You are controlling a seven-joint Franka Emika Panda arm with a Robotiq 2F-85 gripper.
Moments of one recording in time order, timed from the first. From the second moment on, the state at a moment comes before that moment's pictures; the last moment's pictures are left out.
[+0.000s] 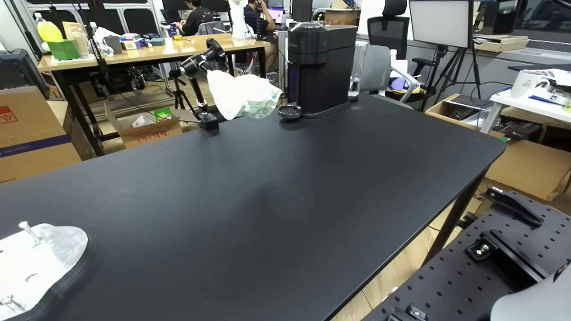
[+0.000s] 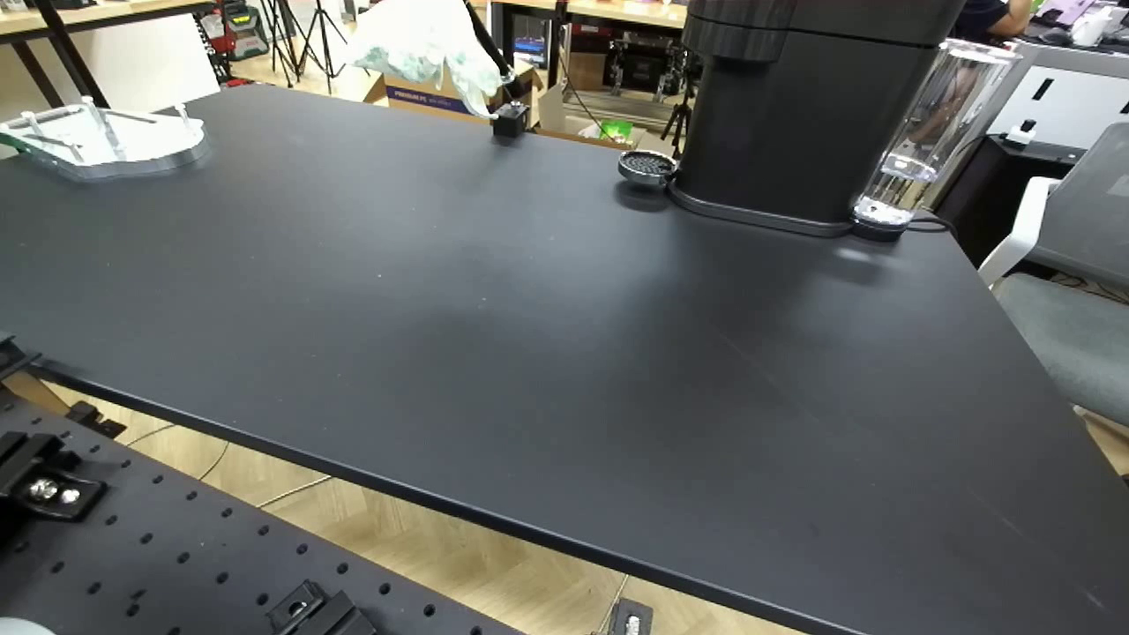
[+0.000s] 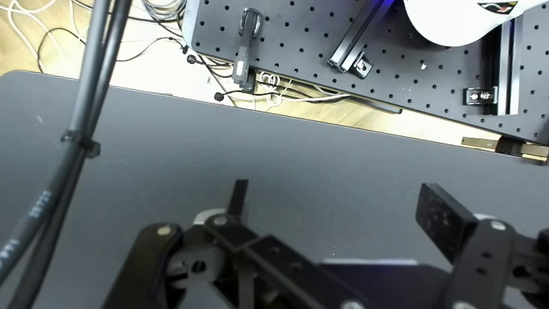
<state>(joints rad) -0.14 -0.74 -0.30 -2.60 -0.30 1.74 -0.53</state>
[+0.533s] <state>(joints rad) -0.06 -0.64 -0.21 -2.70 -0.21 2.09 -0.39</state>
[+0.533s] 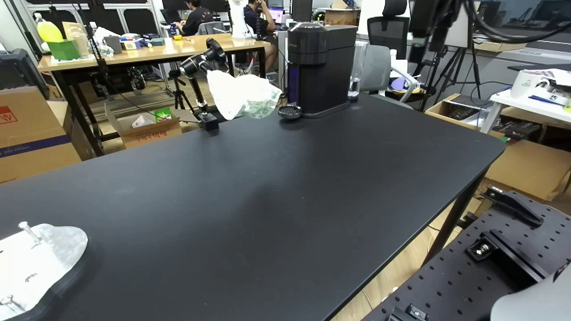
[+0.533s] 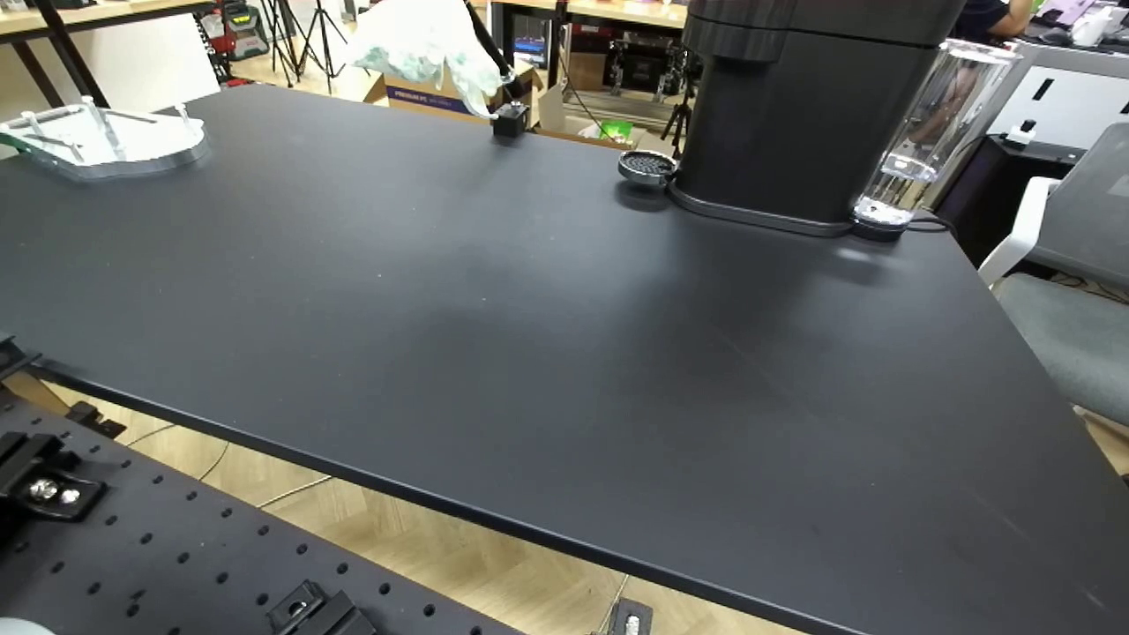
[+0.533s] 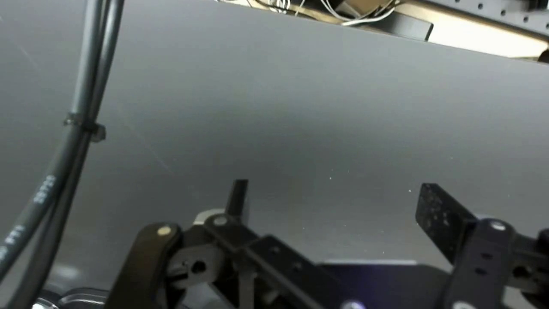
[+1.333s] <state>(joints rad) 0.07 -0.22 0.03 -2.74 0.05 3.01 -0.07</state>
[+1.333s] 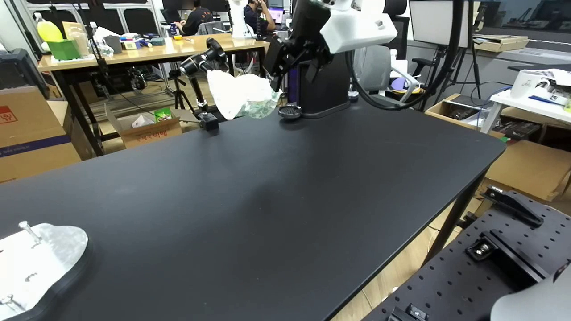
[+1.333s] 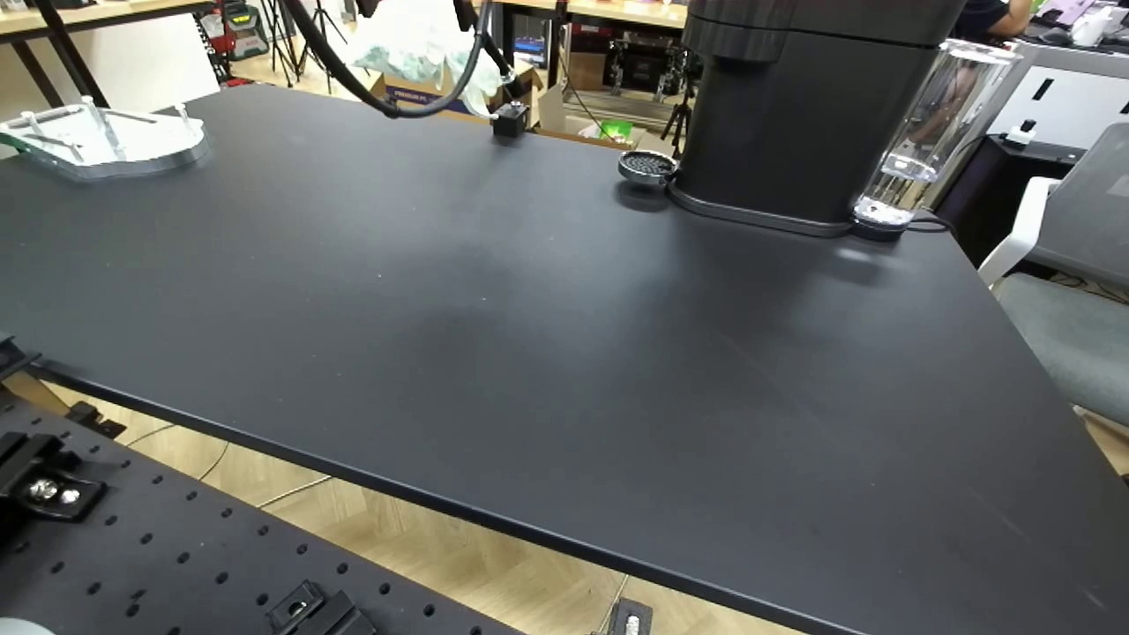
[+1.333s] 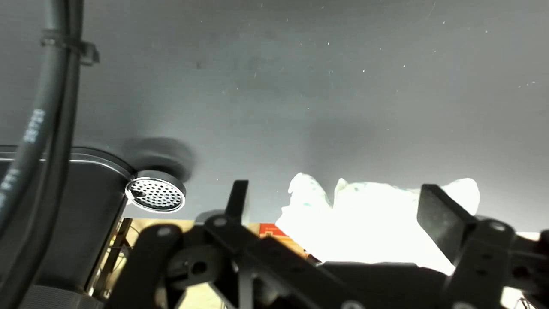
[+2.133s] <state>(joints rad) -0.03 -0.02 0.12 -2.61 -0.12 3.19 -0.06</state>
